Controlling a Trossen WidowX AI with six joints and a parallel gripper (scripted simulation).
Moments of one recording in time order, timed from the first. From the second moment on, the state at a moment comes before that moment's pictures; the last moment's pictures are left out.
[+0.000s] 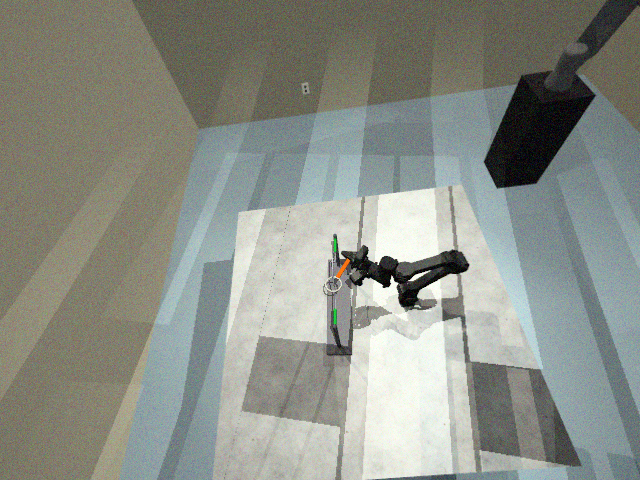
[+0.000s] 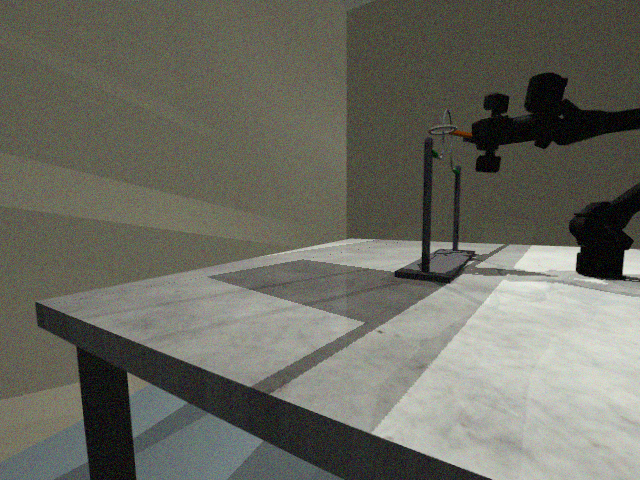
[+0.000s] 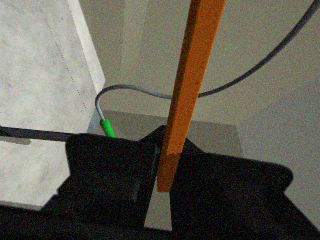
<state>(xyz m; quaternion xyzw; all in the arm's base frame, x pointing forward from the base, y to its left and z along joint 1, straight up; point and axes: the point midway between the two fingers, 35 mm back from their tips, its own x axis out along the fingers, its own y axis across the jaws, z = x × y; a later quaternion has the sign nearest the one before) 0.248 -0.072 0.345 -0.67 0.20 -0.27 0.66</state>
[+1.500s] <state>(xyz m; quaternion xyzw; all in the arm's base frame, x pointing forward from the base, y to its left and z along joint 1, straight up) 0.249 -0.072 0.274 -0.59 0.21 -0.25 0.74</state>
